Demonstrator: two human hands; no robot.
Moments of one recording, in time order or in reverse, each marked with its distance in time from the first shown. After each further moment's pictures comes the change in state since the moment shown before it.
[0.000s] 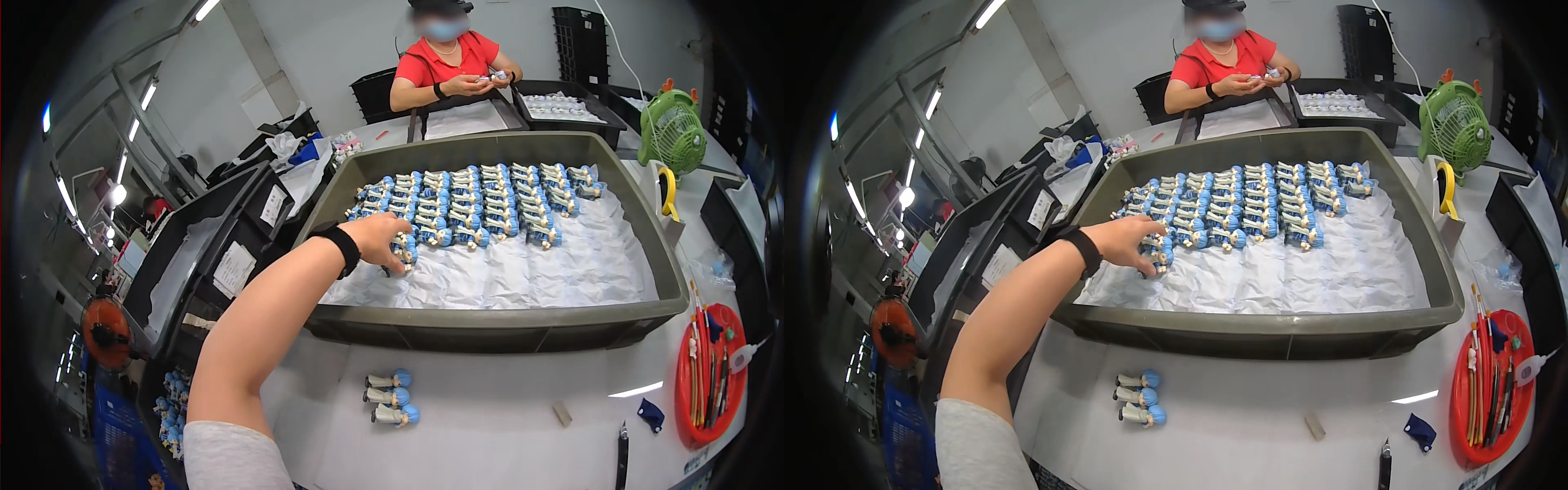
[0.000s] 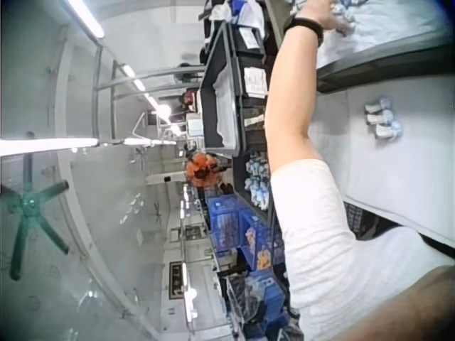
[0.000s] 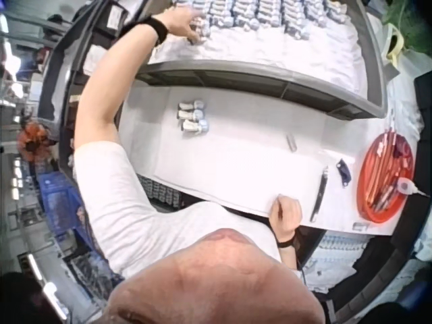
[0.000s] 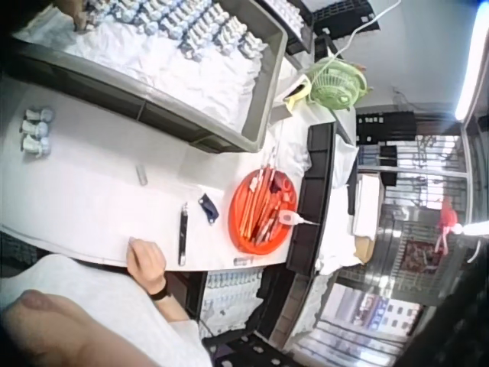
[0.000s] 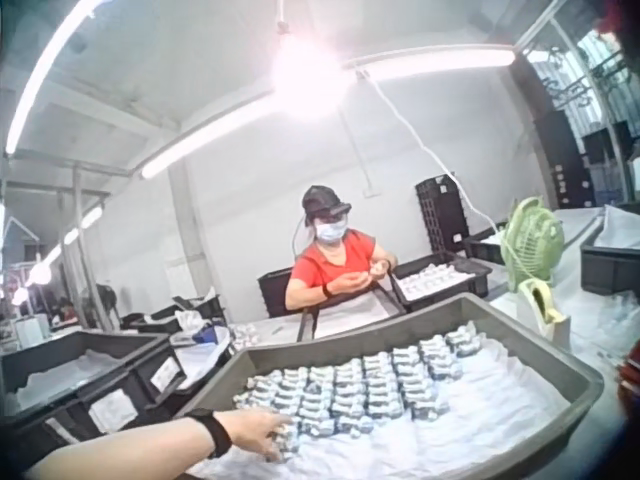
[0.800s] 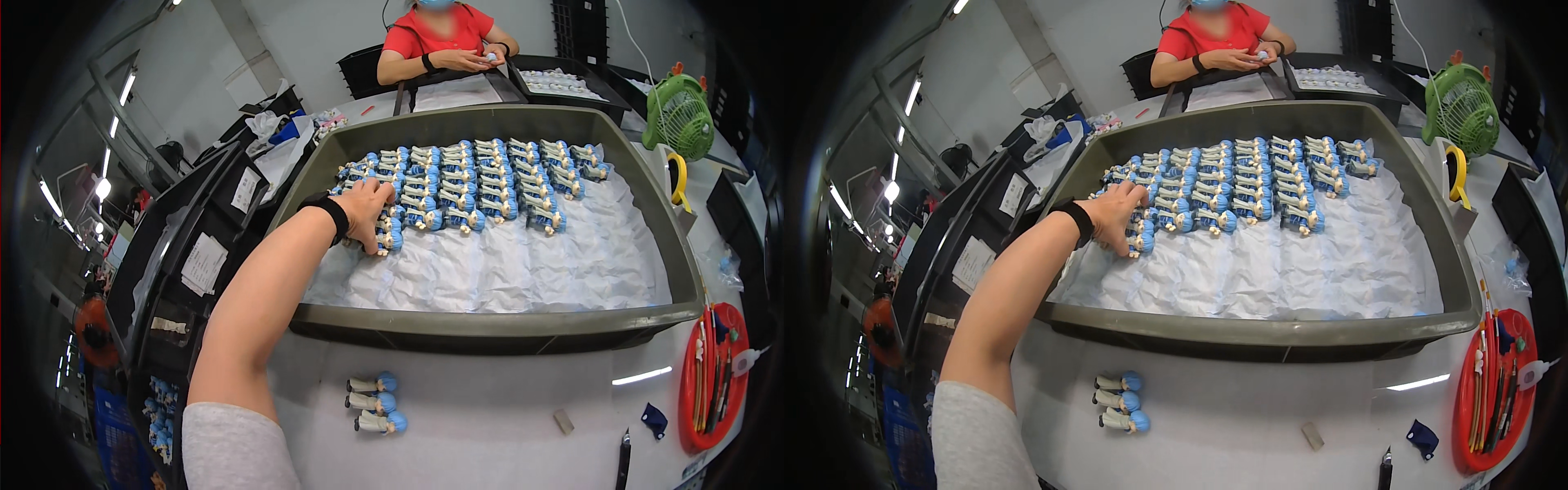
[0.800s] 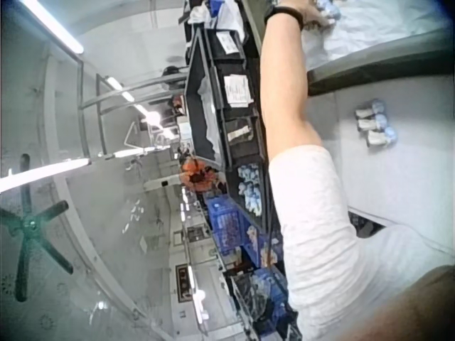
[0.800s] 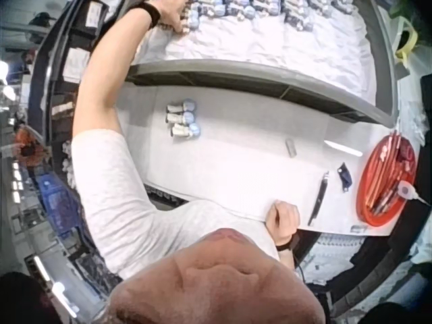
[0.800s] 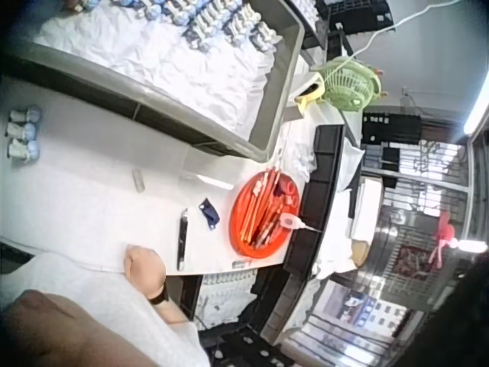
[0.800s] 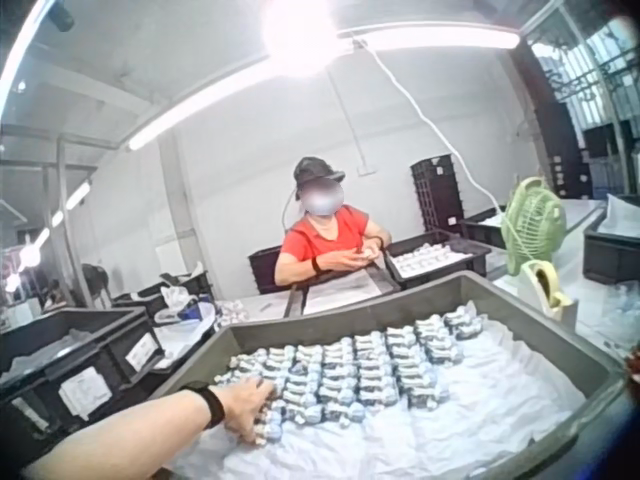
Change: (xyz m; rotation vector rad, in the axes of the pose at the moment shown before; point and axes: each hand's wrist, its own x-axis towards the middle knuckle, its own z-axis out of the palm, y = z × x) left_hand 0.050 -0.036 0.024 0.111 0.026 -0.078; right_hand 0.003 0.005 0.003 -0.026 -0.050 0.017
